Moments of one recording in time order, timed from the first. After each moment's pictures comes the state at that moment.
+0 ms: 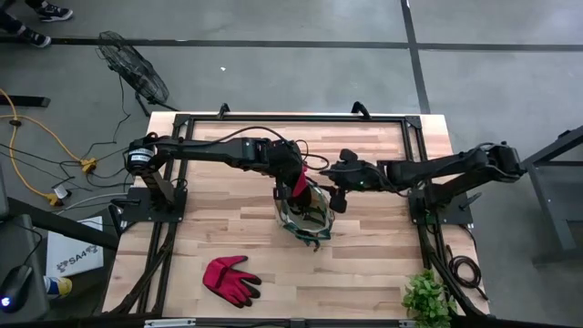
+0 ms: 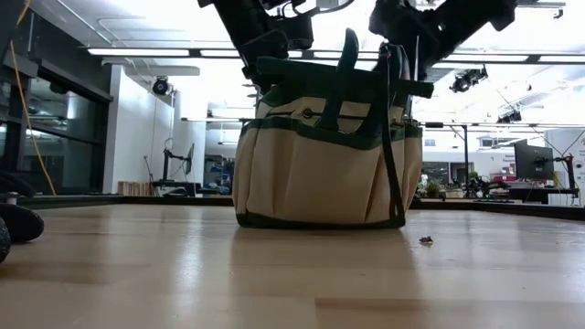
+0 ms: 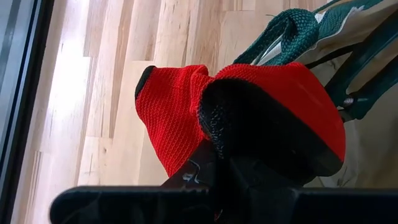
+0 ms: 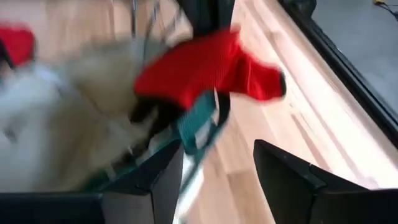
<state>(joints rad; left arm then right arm) 0.11 1.74 1.47 -0.71 -0.15 0.09 0.02 1.30 0.79 -0.10 0.25 0.11</state>
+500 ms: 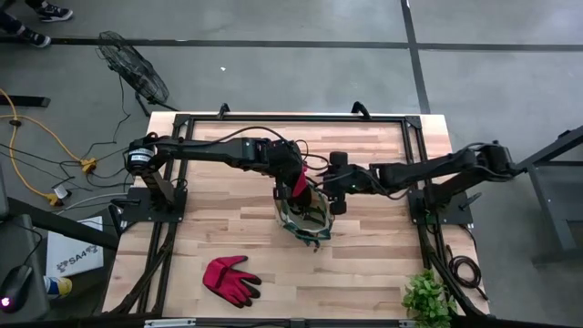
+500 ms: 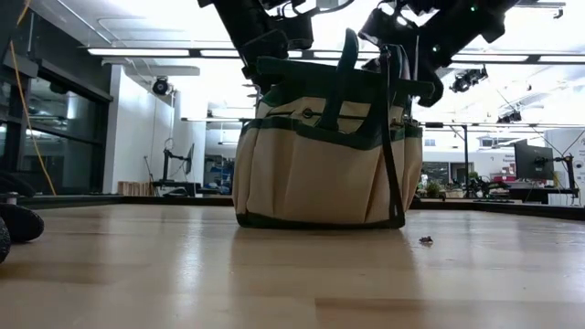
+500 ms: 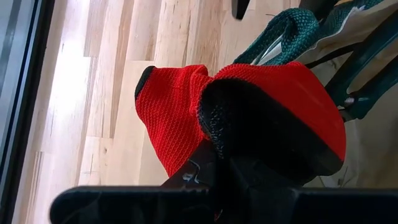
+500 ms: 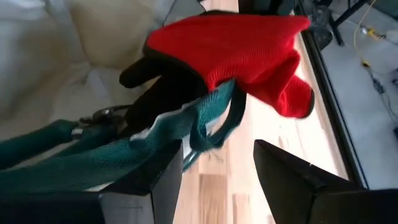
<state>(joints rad) 0.11 1.74 1.47 -0.71 -0.15 0.10 0.02 1.38 0.79 -0.06 0.26 -0.27</state>
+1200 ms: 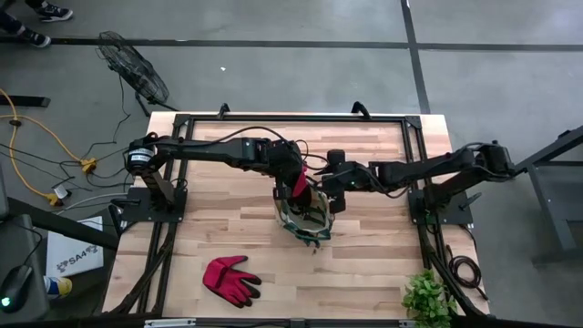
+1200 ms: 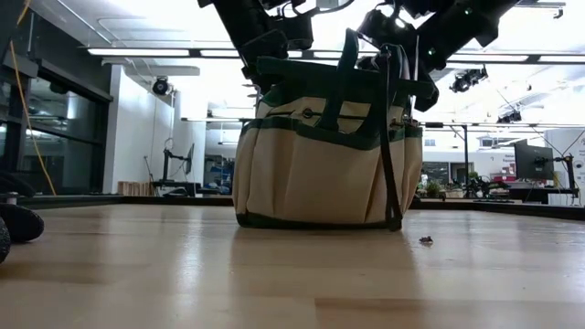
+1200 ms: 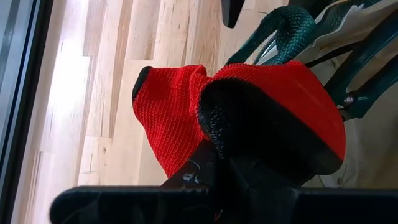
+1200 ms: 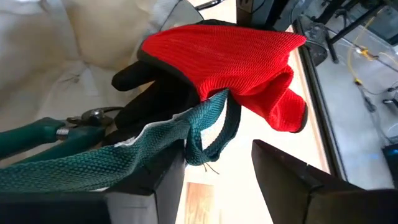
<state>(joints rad) 0.11 1.74 1.47 -0.71 -0.15 0.10 0.00 1.40 0.79 -0.01 0.24 -0.37</state>
